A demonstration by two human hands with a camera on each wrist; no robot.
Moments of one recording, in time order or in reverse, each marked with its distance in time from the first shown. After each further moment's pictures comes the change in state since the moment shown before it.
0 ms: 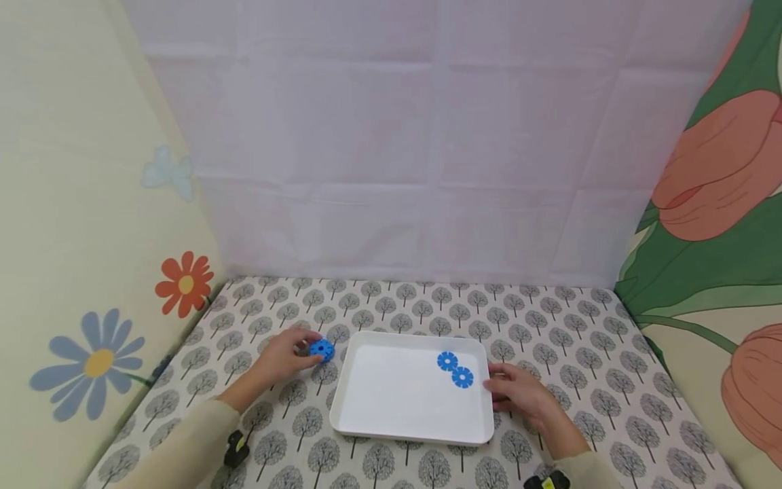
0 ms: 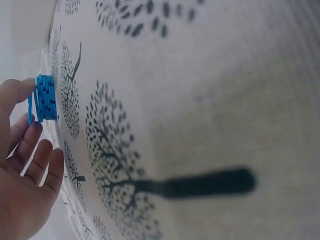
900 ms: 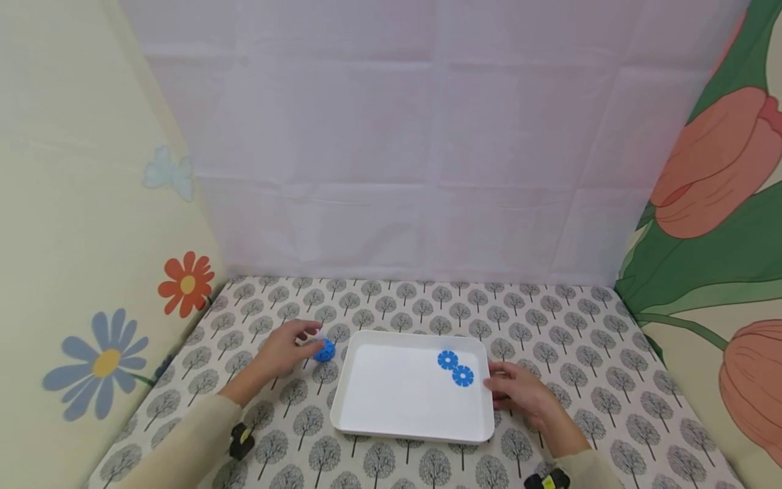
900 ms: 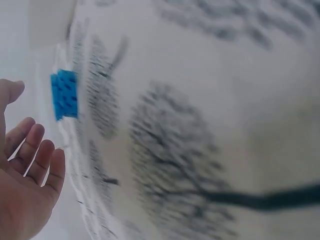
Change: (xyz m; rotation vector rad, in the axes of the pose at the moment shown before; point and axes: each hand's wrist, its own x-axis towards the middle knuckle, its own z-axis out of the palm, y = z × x) left_hand 0.006 0.009 -0.007 0.023 0.022 0.012; right_hand -0.001 -0.002 -0.002 0.018 -0.019 0.014
